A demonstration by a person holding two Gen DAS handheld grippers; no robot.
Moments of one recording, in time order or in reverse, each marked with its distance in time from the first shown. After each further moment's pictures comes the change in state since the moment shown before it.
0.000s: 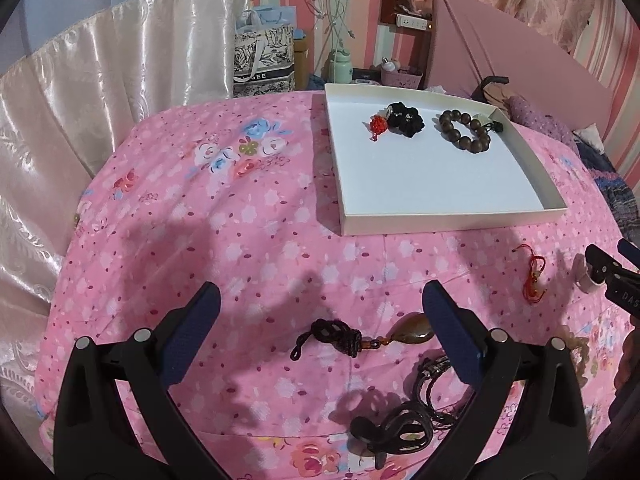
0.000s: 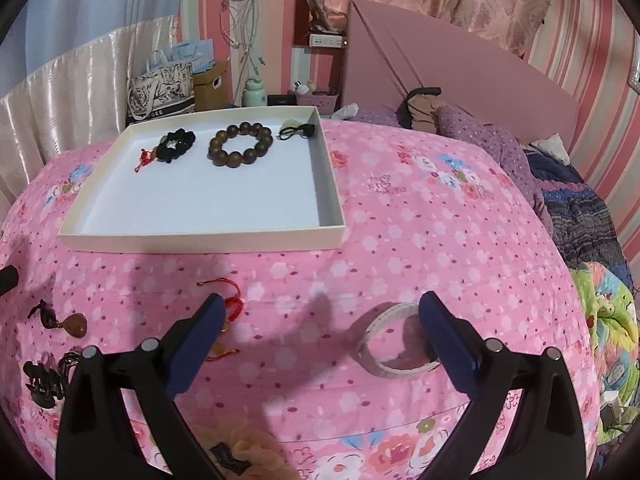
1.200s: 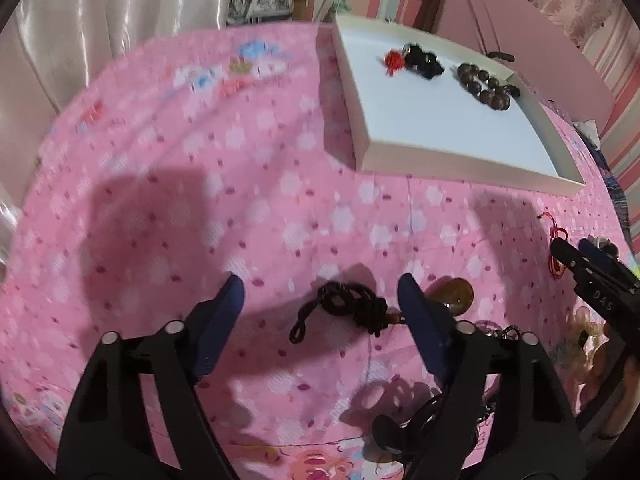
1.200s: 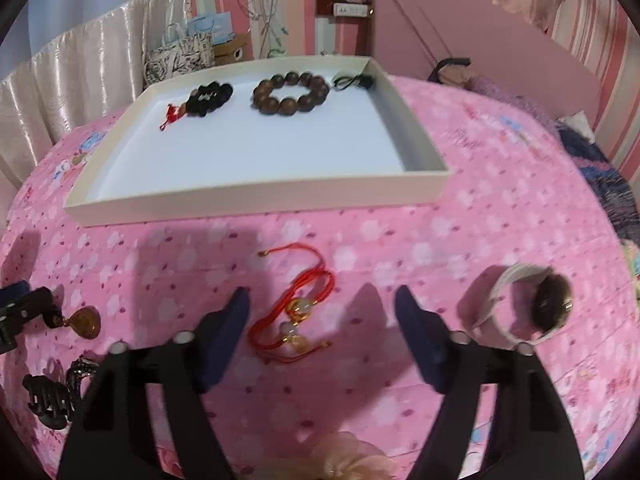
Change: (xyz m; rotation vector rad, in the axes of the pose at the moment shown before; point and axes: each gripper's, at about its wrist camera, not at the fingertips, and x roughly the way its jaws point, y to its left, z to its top) left arm 0.059 0.015 -0.026 -0.058 0.169 -0.083; right arm 0.050 0.054 -0.030 0.031 0.102 0.102
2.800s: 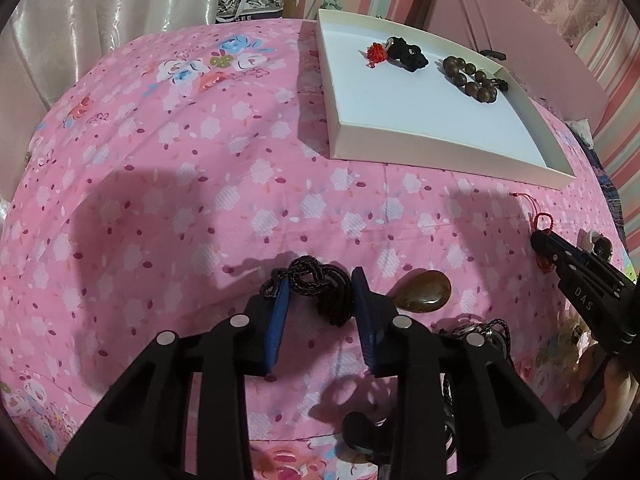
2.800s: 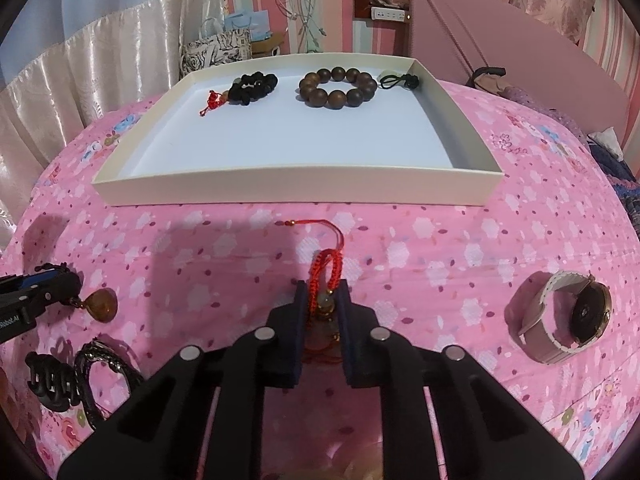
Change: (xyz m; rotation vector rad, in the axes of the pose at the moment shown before) left arm 0.003 -0.015 -0.008 0.011 -0.022 -0.022; right arm 0.004 0.014 -0.007 -0.061 -0.025 0.095
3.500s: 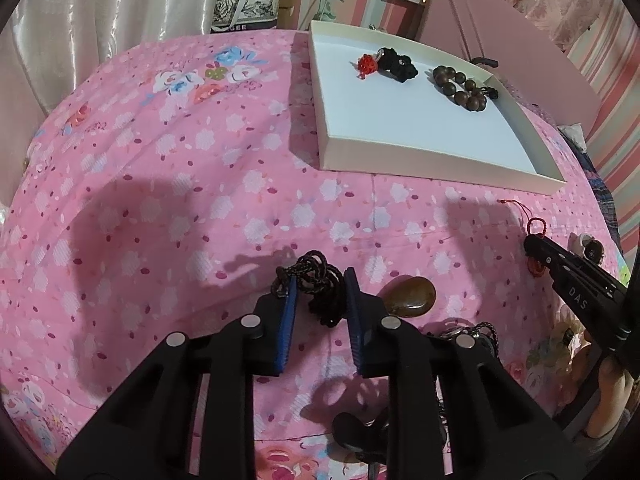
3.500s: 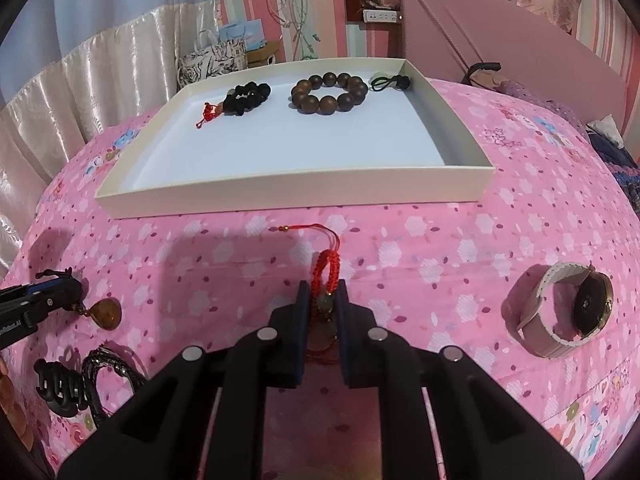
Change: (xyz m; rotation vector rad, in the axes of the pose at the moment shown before) left arm -0.009 -0.002 -0.001 0.006 -0.039 -0.021; right arm -0.003 -0.007 -0.001 0.041 -0.021 0.016
